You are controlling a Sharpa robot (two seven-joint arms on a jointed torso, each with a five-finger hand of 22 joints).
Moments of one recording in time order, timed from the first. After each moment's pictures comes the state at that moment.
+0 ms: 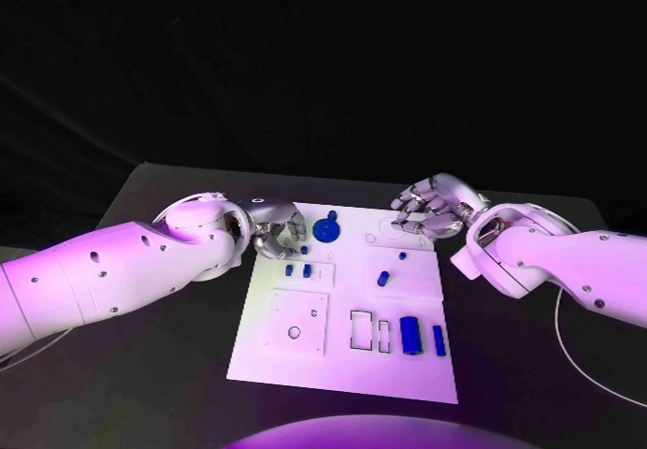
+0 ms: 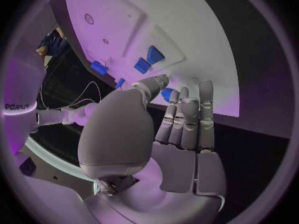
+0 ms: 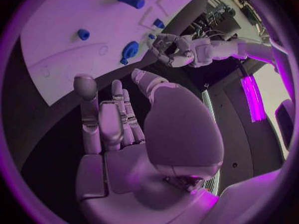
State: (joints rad) left arm 1.20 -0.74 -0.04 1.41 -1.51 -0.07 -0.03; left_hand 1.36 -0.25 0.56 0.08 0.21 0.85 0.16 0.28 0.25 0.96 0.13 0.27 0.07 1.19 0.06 1.37 0.57 0.17 0.88 0.15 1.11 0.67; right arm 1.26 -0.94 -0.16 1.63 -0.99 -0.50 -0.07; right_hand 1.35 -0.28 0.48 0.12 0.22 0.92 0.16 0.24 0.39 1.11 0.09 0.22 0.21 1.46 0.01 1.26 1.10 0.15 1.31 0.10 0.74 1.10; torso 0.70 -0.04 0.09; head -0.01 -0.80
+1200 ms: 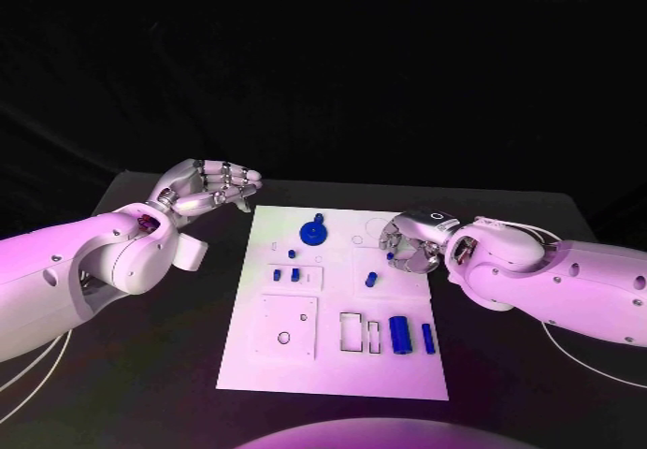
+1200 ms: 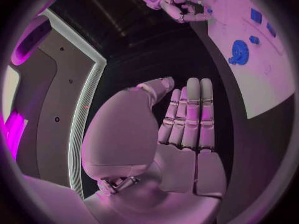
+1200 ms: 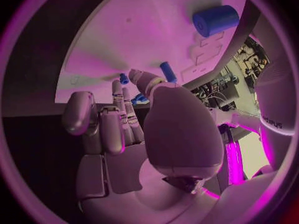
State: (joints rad) left arm 1.20 -0.94 -0.02 1.52 -0.29 -0.21 0.36; left_hand 1.42 -0.21 0.56 0.06 0.21 0.88 0.21 0.27 0.23 0.97 0.14 0.30 0.07 0.99 0.07 1.03 0.27 0.17 0.80 0.17 0.92 0.57; right arm 1.19 -0.93 -0.16 1.61 -1.62 -0.30 -0.18; right_hand 1.36 -0.28 0.51 0.08 0.22 0.99 0.15 0.21 0.38 1.15 0.08 0.18 0.13 1.46 0.01 1.39 1.25 0.11 1.39 0.10 1.08 1.31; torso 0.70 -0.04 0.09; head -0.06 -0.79
